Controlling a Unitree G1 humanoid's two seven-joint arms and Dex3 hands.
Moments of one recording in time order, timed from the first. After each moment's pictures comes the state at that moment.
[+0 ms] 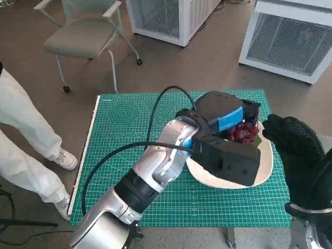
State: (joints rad) left arm -1.16 0.04 -0.49 0.65 0.65 0.04 -0.26; right arm -0.21 -0.18 -0.22 -0.21 0.39 -0.12 0.29
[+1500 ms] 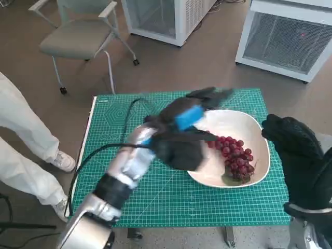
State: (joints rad) left arm -0.95 0.18 -0.25 0.73 0.35 -0.33 -0.18; right arm -0.21 -0.17 -0.21 -0.20 0.39 -0.14 0.29
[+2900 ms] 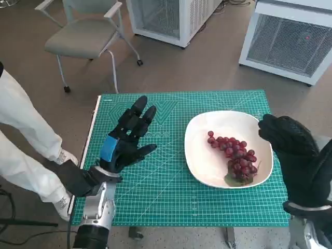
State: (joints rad) left arm -0.51 0.11 0.15 0.56 -0.37 -0.44 -0.57; right arm -0.22 -0.19 -0.21 -0.20 0.40 -0.11 0.31
